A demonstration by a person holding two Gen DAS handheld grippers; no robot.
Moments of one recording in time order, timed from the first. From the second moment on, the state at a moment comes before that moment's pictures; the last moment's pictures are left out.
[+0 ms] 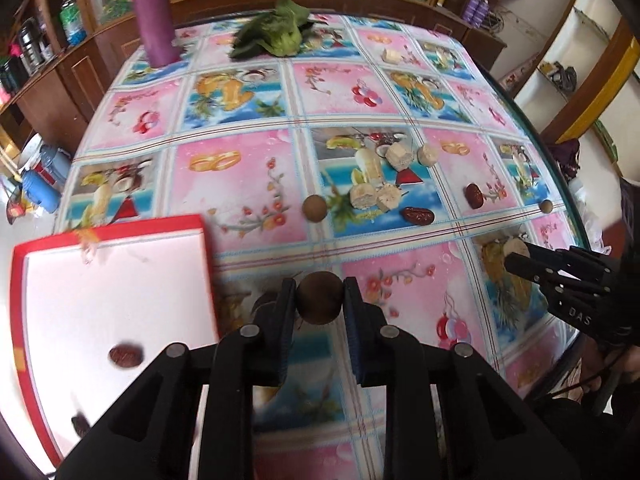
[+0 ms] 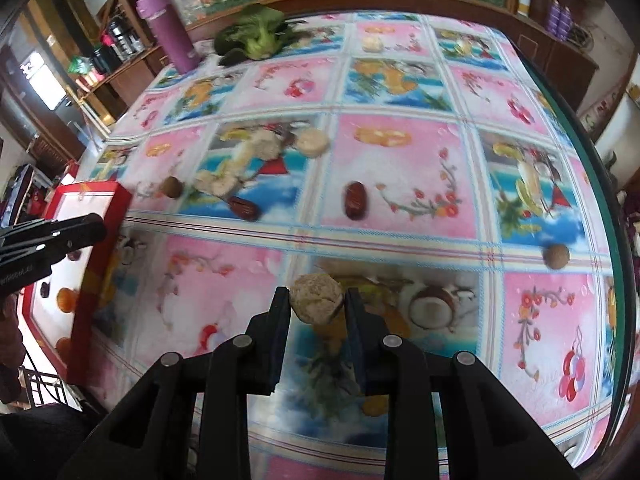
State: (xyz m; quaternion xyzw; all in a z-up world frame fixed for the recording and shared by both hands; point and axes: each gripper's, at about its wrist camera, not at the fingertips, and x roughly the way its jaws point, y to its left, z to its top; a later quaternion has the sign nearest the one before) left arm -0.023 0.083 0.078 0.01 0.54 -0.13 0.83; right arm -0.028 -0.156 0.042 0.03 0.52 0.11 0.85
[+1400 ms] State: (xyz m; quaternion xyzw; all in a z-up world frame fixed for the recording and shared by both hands) left arm -0.083 0.318 0.056 -0.04 0.54 0.02 0.84; right arm -0.049 0.192 0.031 -0.13 0.55 0.34 0.75
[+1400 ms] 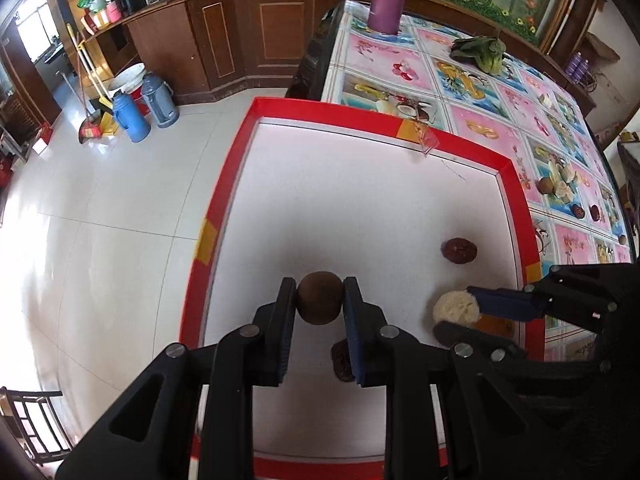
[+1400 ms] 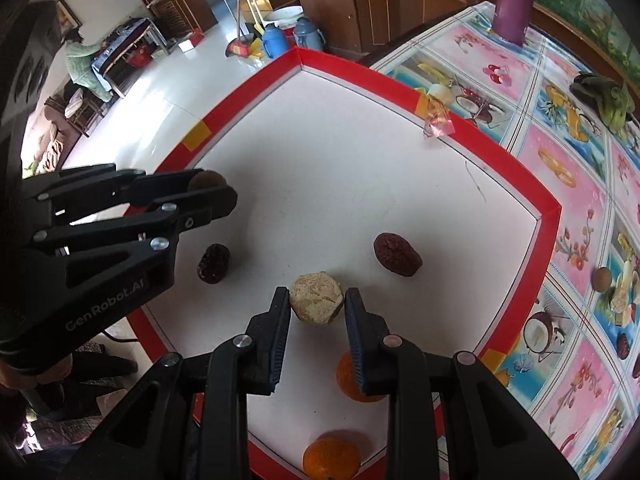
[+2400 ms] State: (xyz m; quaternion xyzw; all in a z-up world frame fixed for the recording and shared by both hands) left arm -0.058 0.330 0.067 -0.05 0.54 0.03 0.84; right arm -0.017 0.076 0.076 0.02 0.52 0.28 0.81
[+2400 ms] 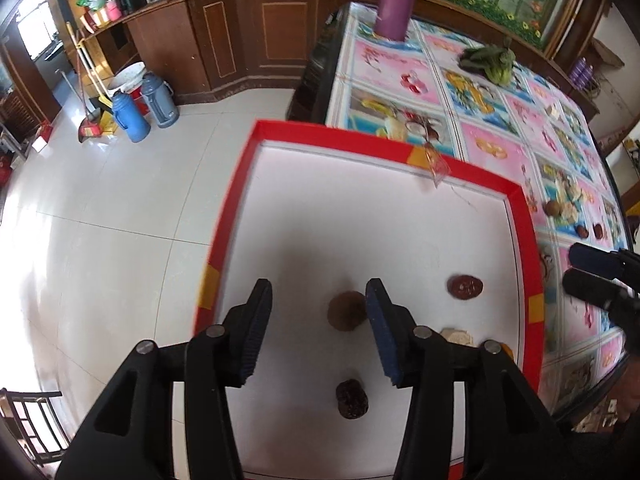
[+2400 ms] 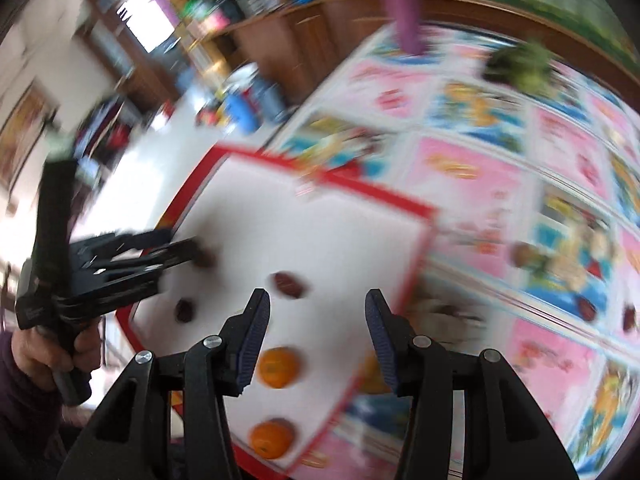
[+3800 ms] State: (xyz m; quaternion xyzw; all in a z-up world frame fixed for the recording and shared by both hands) left arm -0.024 0.004 0.054 -0.02 0.40 -0.01 0.92; right arm 0.049 -0.296 0.016 0.41 0.30 0.20 0.84
